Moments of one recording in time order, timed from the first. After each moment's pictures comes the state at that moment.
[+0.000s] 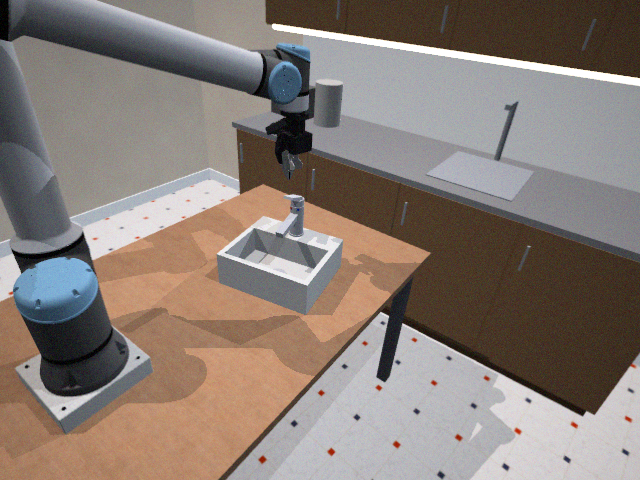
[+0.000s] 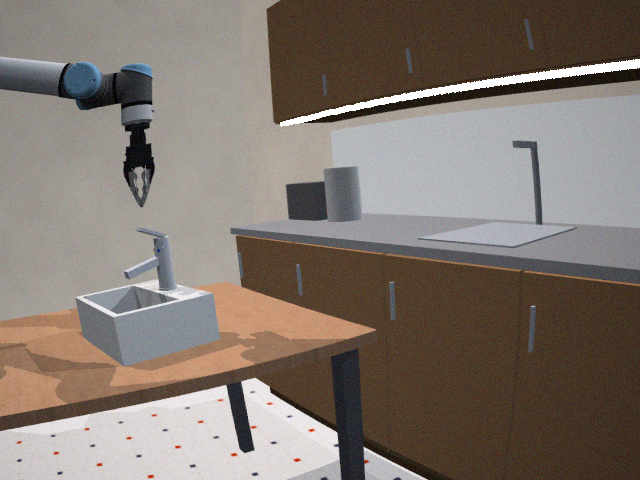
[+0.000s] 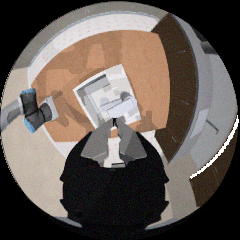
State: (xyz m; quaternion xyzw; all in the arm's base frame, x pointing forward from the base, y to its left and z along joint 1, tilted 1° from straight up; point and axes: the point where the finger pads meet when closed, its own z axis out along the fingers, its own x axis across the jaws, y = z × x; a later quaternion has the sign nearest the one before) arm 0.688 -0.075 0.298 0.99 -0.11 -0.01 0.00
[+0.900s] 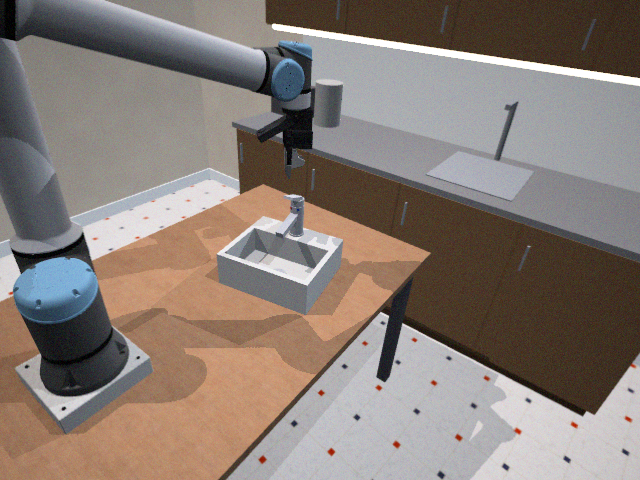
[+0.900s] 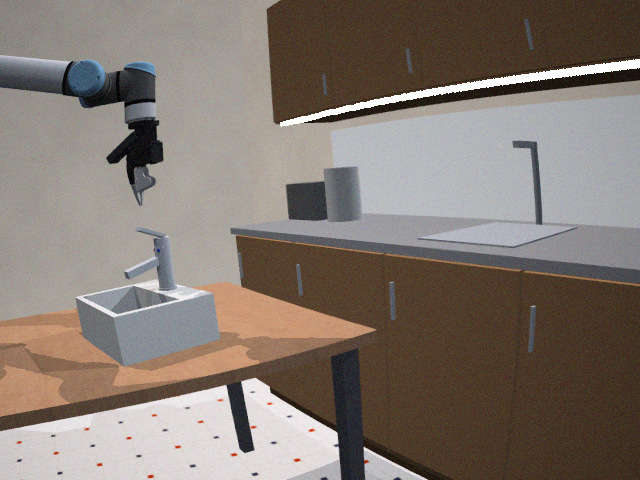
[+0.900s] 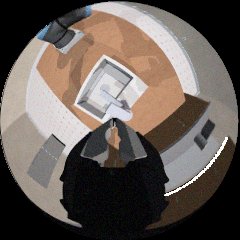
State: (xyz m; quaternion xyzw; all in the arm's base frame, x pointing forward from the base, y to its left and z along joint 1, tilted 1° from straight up) arm 0.683 -0.079 0.303 0.92 0.39 -0.01 0.00
